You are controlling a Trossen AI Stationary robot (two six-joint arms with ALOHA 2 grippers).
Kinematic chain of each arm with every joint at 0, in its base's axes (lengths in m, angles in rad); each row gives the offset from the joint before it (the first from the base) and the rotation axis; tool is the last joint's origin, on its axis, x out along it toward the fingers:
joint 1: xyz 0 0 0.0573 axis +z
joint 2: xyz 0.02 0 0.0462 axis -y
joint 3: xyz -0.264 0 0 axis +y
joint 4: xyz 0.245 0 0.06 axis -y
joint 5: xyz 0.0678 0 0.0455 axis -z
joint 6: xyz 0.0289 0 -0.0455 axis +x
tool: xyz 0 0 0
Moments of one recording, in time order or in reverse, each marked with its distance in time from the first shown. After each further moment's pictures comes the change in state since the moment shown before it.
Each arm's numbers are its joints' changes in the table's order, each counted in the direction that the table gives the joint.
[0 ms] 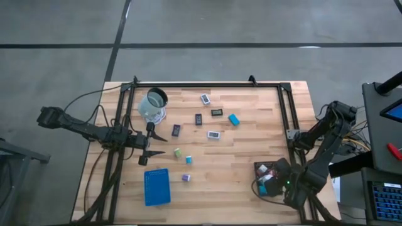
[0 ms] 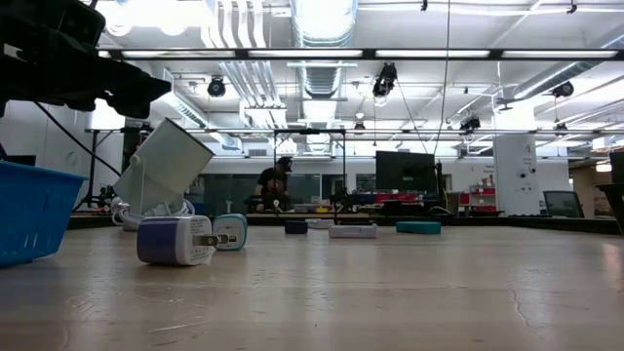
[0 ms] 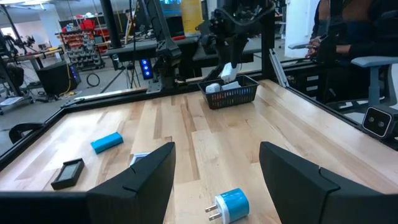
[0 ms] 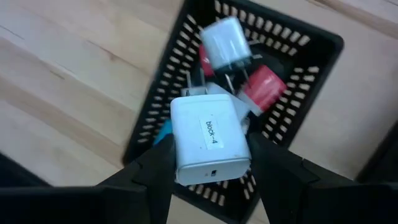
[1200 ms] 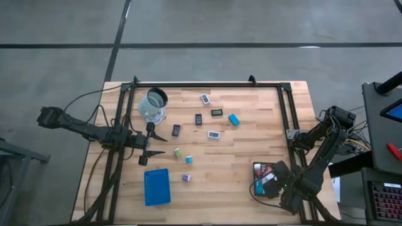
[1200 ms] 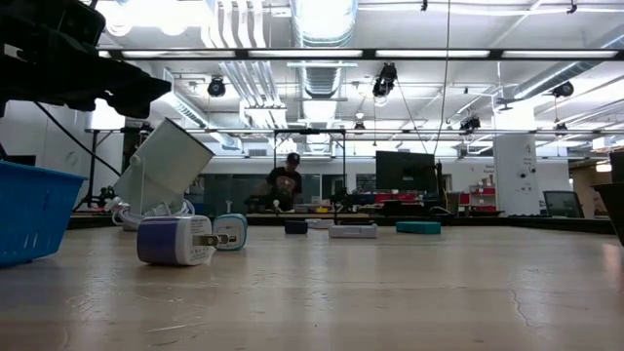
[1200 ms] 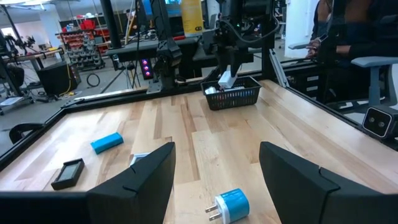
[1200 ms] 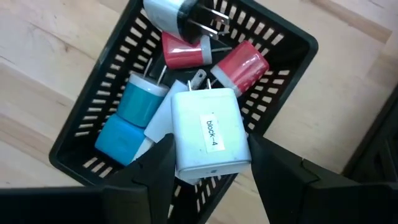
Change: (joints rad) left arm 0.000 0.000 0.000 0.000 0.000 0.000; right arm 0.003 -0.097 0.000 -0.013 -0.038 -0.013
